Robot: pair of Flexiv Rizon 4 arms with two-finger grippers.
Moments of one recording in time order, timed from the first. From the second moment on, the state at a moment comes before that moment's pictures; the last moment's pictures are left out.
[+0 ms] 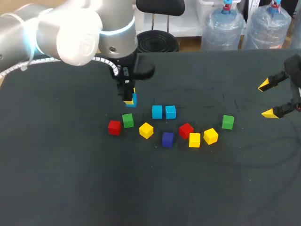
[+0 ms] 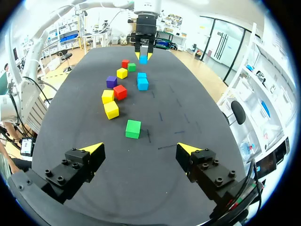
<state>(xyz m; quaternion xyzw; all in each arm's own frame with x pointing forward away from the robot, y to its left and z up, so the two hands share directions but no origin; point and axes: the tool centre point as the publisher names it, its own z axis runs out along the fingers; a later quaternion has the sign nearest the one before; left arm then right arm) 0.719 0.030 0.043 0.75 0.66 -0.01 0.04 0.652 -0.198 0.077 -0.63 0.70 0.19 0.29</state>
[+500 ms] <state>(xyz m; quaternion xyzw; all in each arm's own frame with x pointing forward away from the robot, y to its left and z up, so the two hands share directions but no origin) 0.709 0.012 0.047 0.72 0.69 0.00 0.04 0.652 -0.198 0.077 -0.63 0.70 0.19 0.29</state>
